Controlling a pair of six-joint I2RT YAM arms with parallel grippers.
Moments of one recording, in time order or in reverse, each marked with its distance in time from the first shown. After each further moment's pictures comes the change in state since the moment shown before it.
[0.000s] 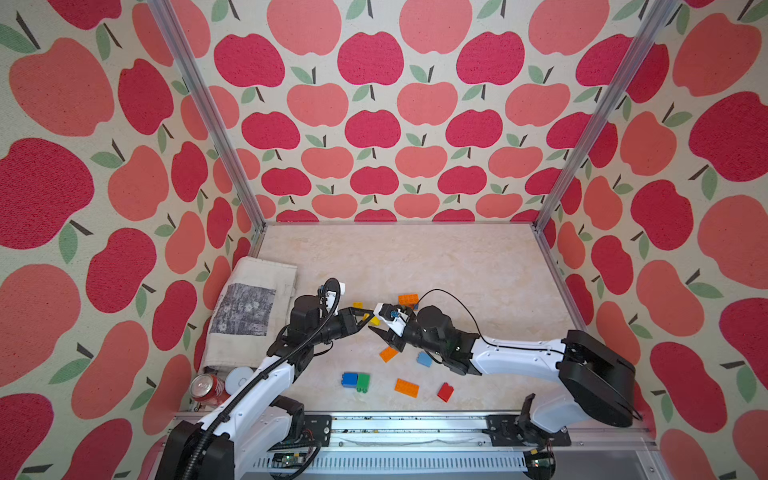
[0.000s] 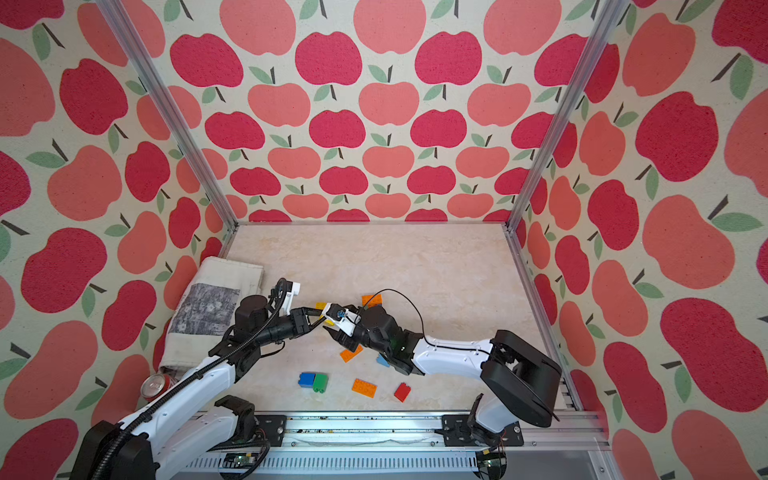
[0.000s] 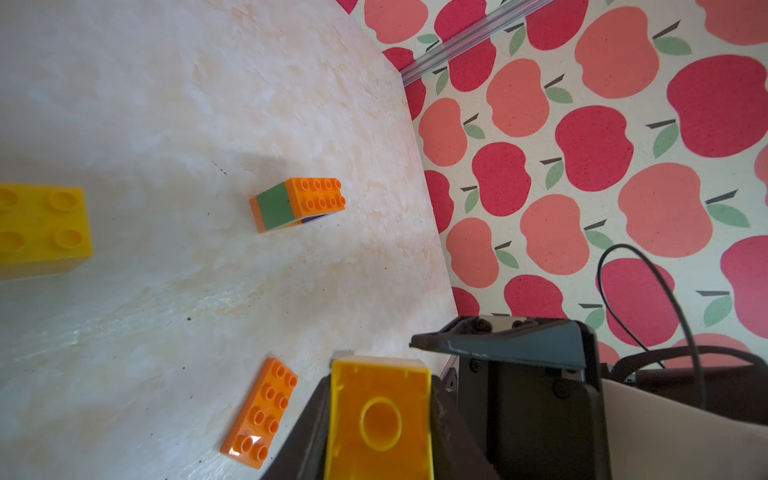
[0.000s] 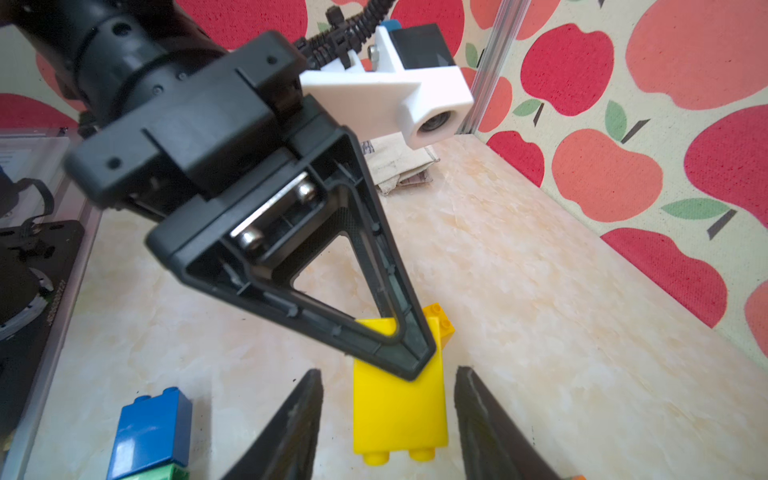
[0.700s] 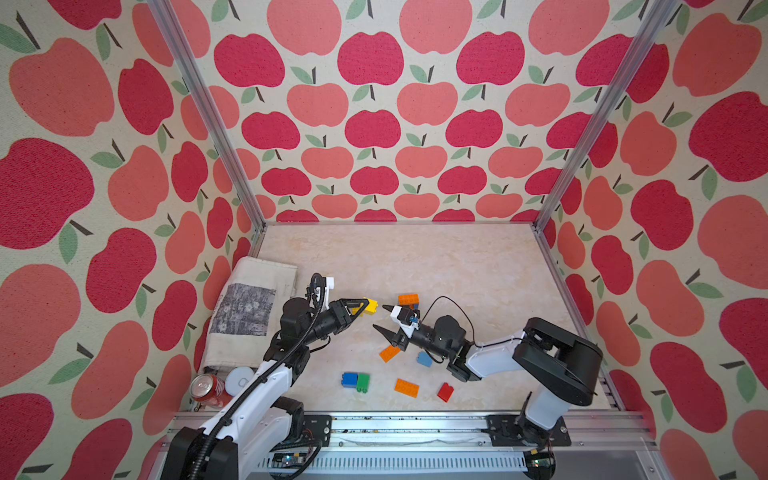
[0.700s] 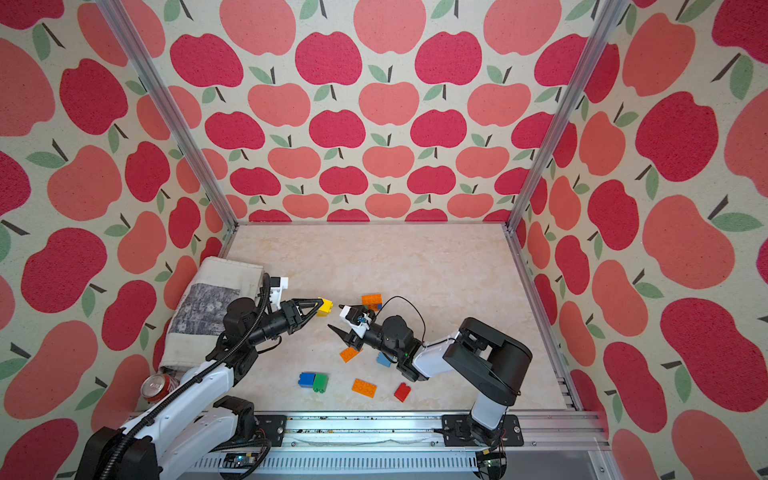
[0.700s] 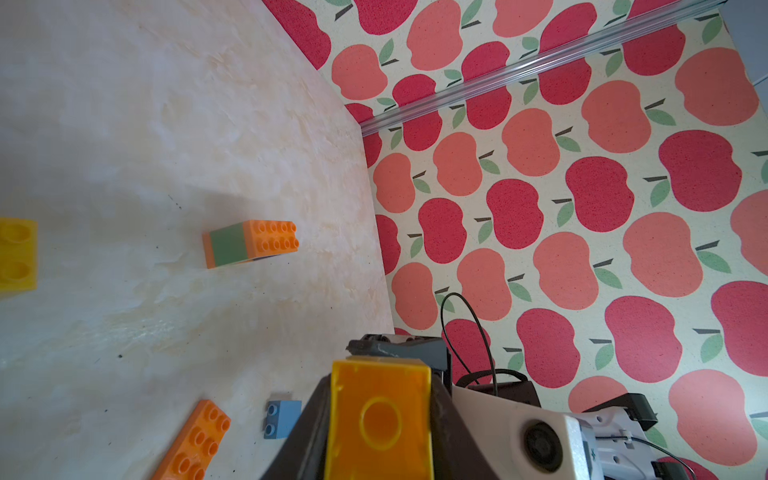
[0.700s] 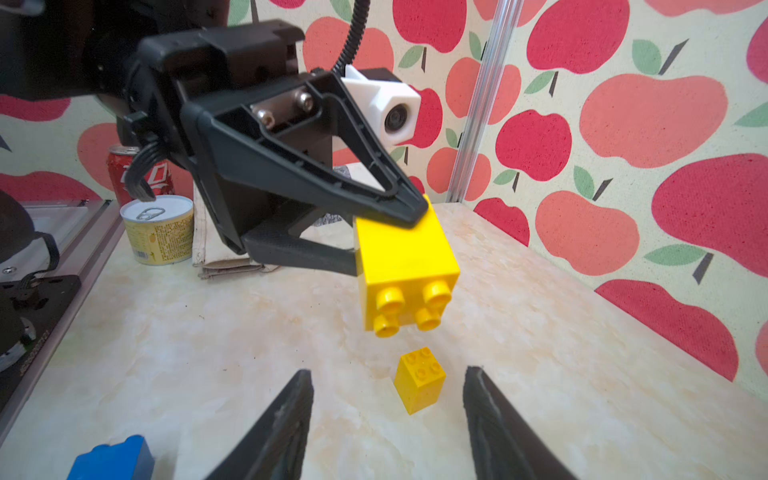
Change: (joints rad) left arm 0.043 -0.025 -0.043 0.212 0.041 -0.243; right arm -0.081 0.190 -0.166 0.636 -0.129 0.044
